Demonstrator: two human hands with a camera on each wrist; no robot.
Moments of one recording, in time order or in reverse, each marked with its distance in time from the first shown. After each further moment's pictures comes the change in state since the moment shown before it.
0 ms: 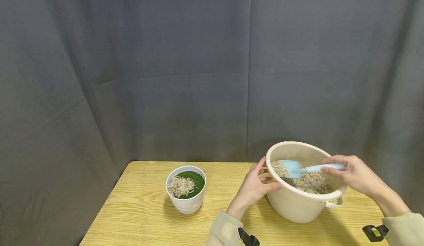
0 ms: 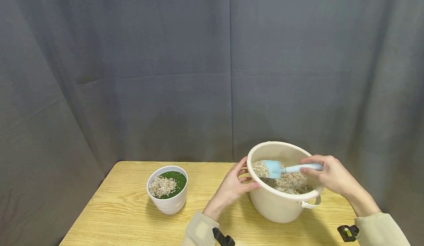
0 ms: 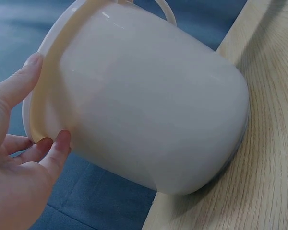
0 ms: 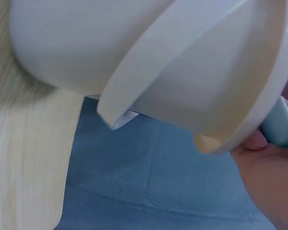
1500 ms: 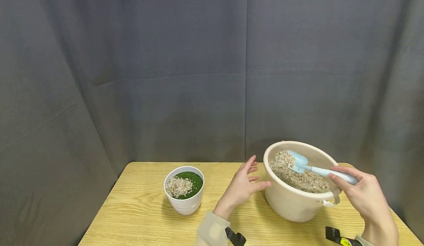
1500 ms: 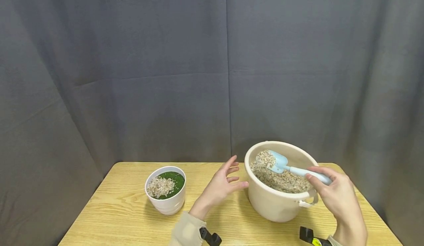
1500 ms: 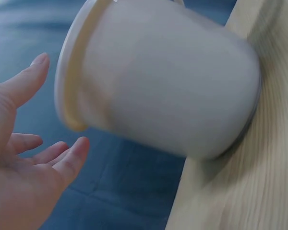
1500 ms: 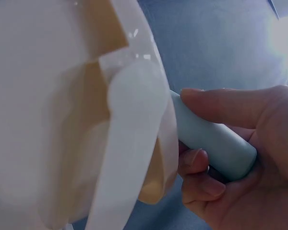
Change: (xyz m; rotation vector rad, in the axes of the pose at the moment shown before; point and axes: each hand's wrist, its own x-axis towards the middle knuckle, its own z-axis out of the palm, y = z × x) left_hand -0.015 0.015 -0.030 0.144 -0.035 -0.005; right_hand -0.050 -0.034 0.023 0.142 0.400 0.214
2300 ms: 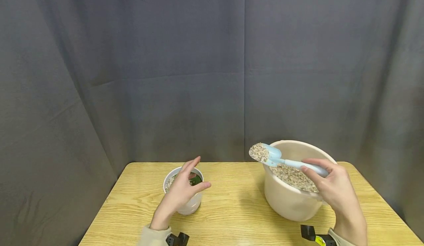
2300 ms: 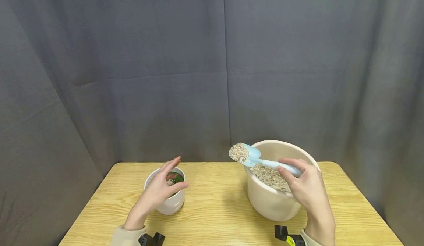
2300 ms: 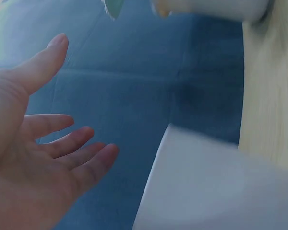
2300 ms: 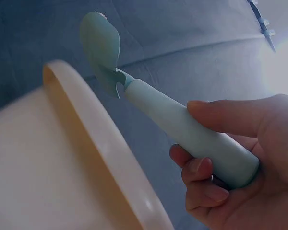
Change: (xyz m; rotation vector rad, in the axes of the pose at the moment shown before) left_hand -0.080 0.019 -0.140 0.380 0.138 -0.010; right_hand 0.000 -0.060 0.045 0.001 -0.051 -0.048
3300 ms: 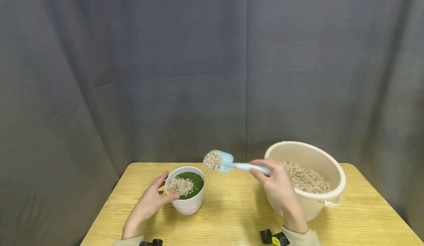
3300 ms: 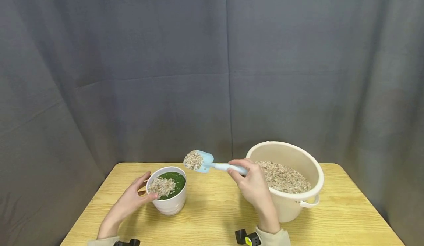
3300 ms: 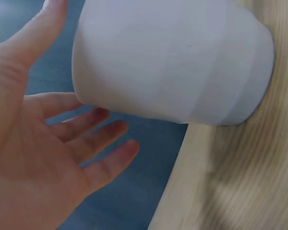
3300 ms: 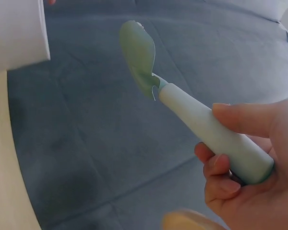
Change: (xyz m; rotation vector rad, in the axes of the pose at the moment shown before) left_hand -0.032 -0.081 -0.056 0.015 0.063 -0.209; right_hand 0.006 -0.034 0.111 0.216 -0.133 -0.087
